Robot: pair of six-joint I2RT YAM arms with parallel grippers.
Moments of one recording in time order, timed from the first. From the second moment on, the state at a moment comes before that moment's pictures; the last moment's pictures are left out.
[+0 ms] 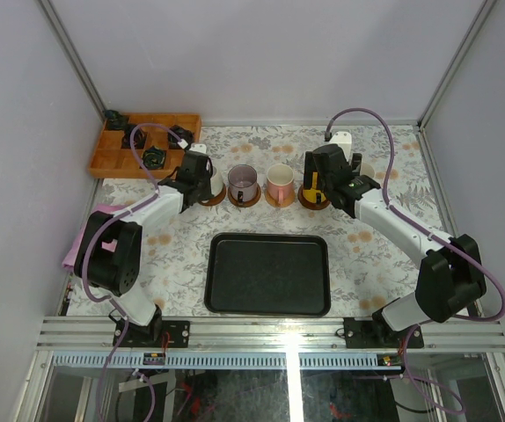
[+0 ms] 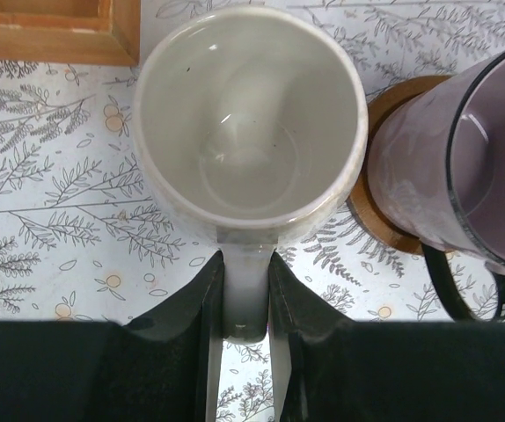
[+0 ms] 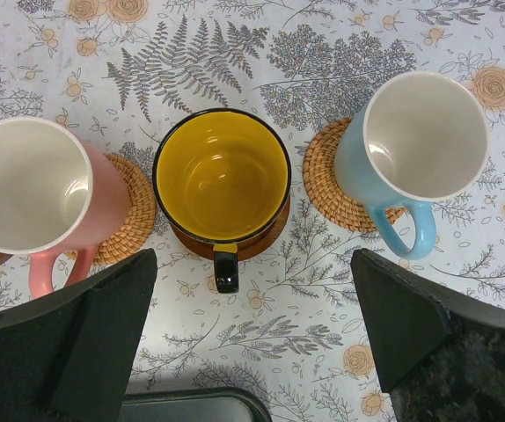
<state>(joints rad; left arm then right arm) -0.31 1.66 1.06 -0.19 -0.18 -0.31 0.51 1.49 1.14 -0.35 0.51 0.34</state>
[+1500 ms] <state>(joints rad) -0.31 1.59 0.99 -0.23 -0.19 -0.38 0.51 1.51 1.14 -0.36 0.50 0.36</state>
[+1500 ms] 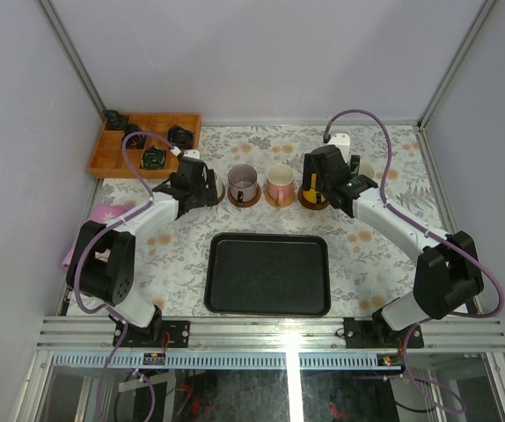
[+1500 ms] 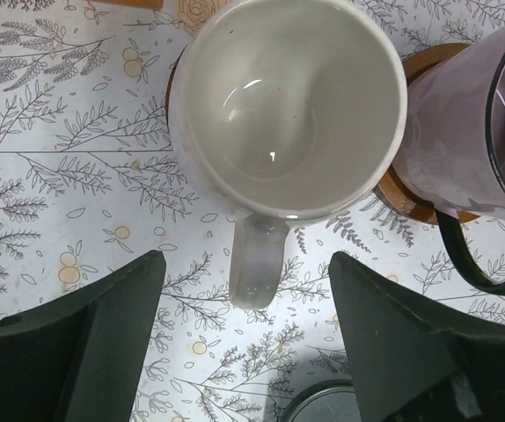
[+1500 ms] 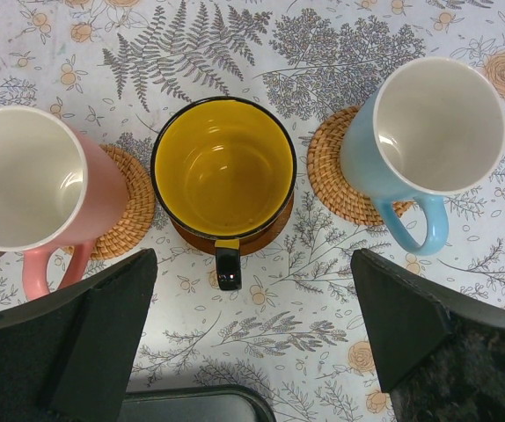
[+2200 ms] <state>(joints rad) -0.31 1.53 0.98 -0.30 -0.26 -0.38 0.51 1.50 1.14 -0.36 0.50 0.36</state>
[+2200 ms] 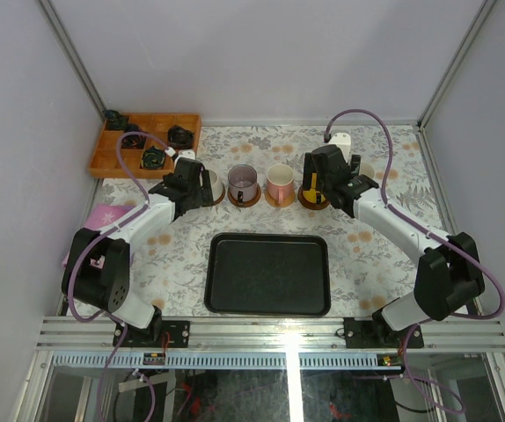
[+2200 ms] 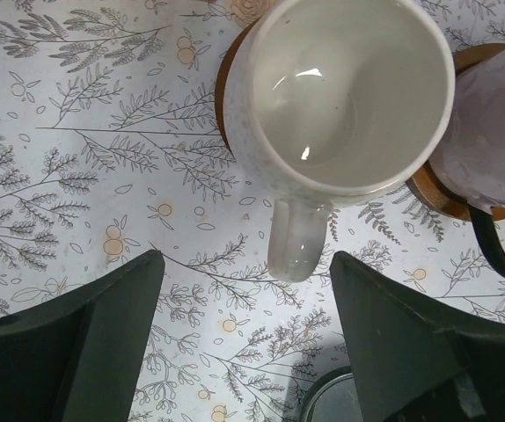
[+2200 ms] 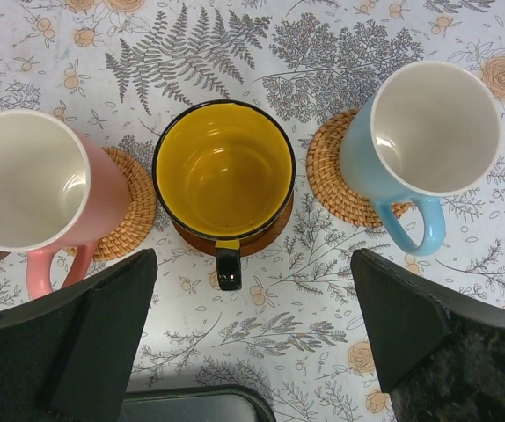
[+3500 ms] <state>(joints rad) 0.08 1.38 1.22 -0.46 -0.28 -0.47 -0.06 1.07 1.04 -0.36 0.55 0.44</state>
